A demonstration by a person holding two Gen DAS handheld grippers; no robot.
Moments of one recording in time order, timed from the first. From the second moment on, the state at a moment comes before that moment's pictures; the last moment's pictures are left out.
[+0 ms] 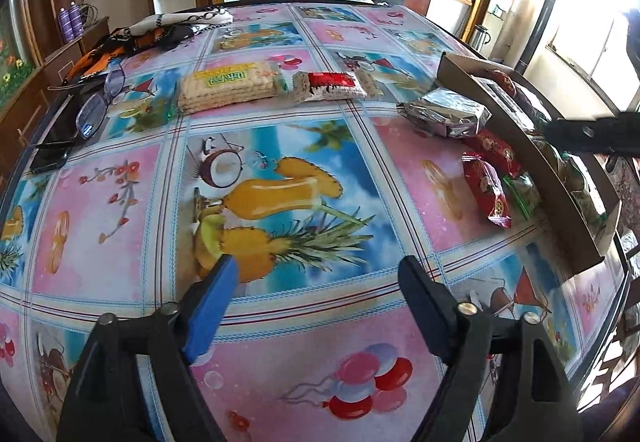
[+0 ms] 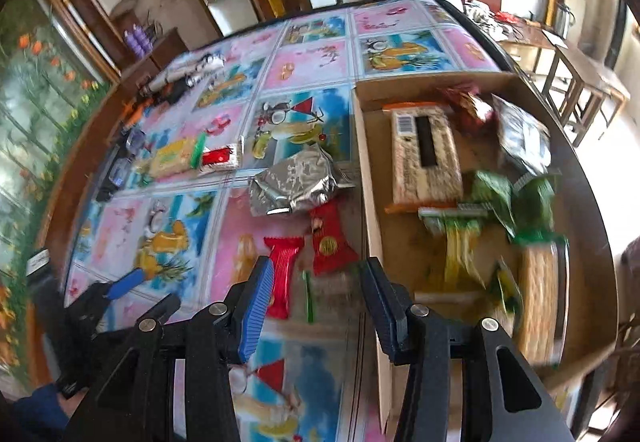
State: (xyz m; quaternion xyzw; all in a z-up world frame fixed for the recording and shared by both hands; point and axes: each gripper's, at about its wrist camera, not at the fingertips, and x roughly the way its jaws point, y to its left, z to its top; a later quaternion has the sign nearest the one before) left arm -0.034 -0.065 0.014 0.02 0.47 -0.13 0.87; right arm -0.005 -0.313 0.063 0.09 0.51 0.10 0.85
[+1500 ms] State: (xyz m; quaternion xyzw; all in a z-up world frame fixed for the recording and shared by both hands) left arm -0.034 -0.078 0.041 -0.06 0.52 -0.19 0.83; right arm -0.029 -0.284 0.042 0.07 0.55 0.15 0.82
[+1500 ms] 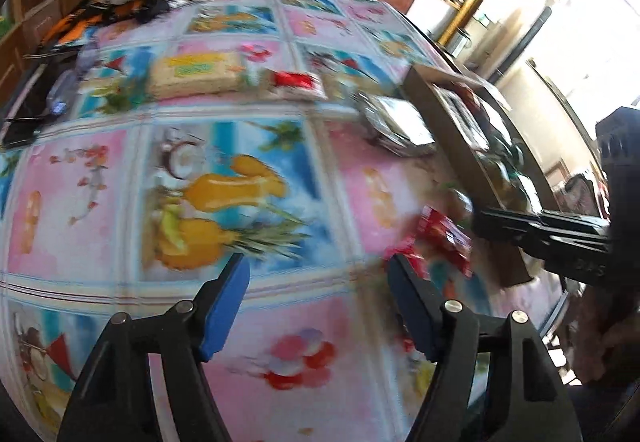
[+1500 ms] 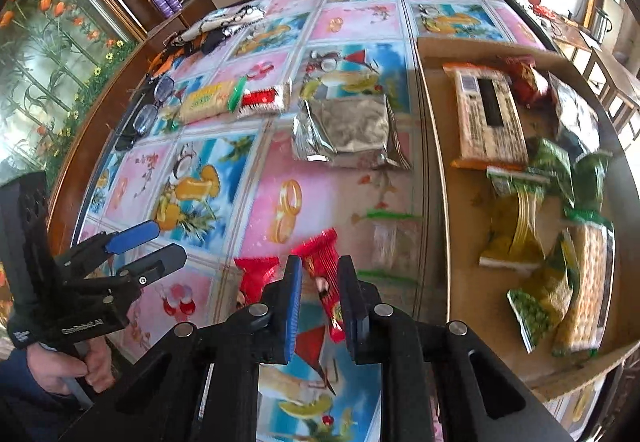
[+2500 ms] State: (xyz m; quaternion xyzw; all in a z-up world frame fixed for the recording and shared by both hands) left arm -0.044 -0.128 0.022 0.04 0.53 -0.20 0.82; right arm -0.030 -0.280 0.029 0.05 0.56 0.19 0.81
